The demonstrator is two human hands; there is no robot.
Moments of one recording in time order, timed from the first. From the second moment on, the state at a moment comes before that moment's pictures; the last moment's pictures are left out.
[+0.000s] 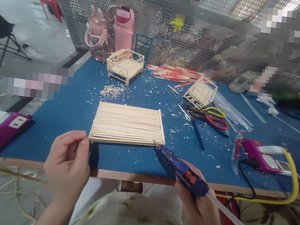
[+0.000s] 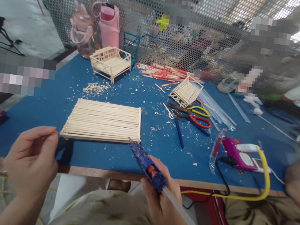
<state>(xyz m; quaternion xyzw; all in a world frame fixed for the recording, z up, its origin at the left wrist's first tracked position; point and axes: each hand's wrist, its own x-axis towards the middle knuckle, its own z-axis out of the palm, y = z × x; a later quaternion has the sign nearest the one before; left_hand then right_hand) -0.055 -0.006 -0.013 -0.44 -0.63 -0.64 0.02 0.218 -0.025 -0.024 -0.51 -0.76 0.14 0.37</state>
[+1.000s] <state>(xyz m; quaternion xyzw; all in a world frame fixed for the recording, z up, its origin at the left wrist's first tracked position) -0.057 -0.003 -0.013 -0.49 -0.62 -0.61 0.05 0.210 -0.018 -0.021 -0.46 -0.79 0.08 0.39</state>
